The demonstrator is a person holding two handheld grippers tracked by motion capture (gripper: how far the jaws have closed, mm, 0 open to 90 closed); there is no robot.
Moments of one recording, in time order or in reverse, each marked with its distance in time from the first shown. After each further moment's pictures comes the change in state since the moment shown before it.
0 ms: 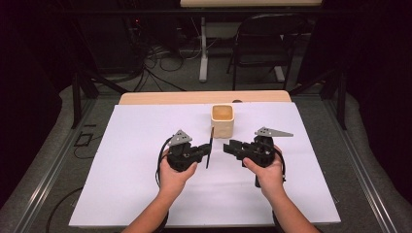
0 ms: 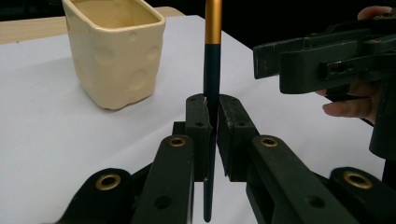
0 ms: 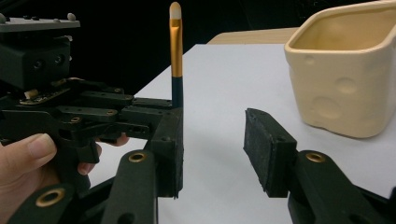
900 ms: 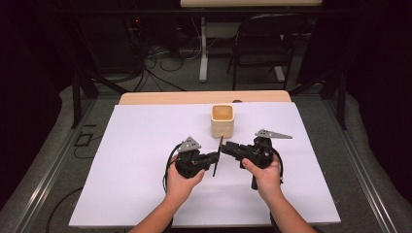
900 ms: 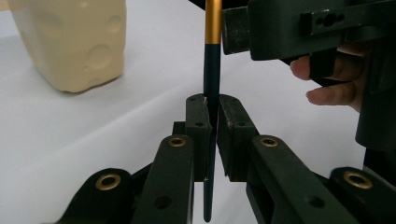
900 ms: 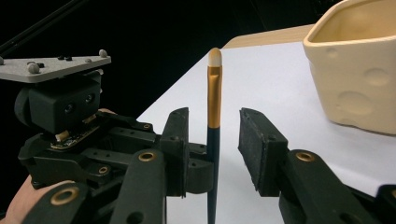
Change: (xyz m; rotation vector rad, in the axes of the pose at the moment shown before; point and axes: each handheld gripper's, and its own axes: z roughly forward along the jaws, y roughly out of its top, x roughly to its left) left arm -0.015 -0.014 0.017 0.057 -0.060 0.007; right arm 0.000 -0.006 0.003 -0.030 0.068 0.076
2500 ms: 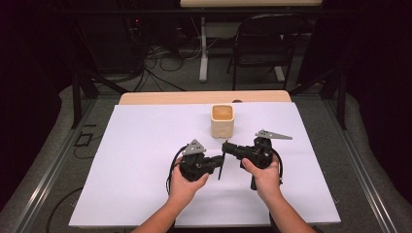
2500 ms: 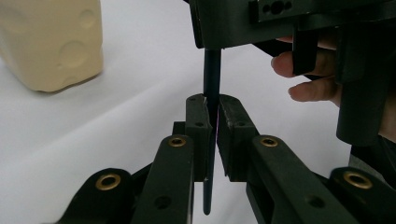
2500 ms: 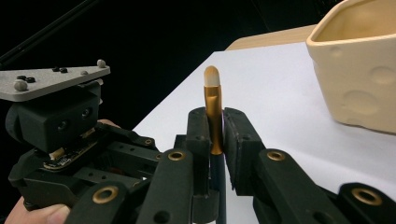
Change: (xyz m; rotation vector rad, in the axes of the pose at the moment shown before) left arm -0.011 -0.002 0.005 0.014 -0.029 0.017; right arm -0.001 -0.002 0.000 -0.014 0.015 0.017
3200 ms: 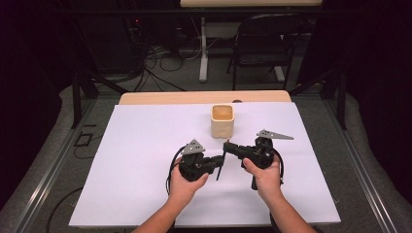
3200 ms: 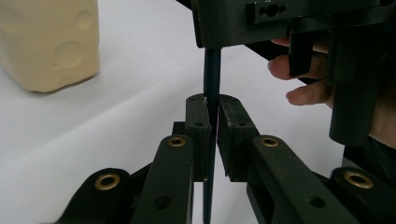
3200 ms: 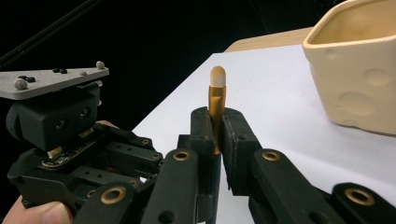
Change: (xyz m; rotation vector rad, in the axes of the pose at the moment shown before) left arm 0.001 0.000 -0.002 -0.018 -0.016 -0.020; right arm -0.001 0.001 -0.003 -0.006 -0.003 -0.003
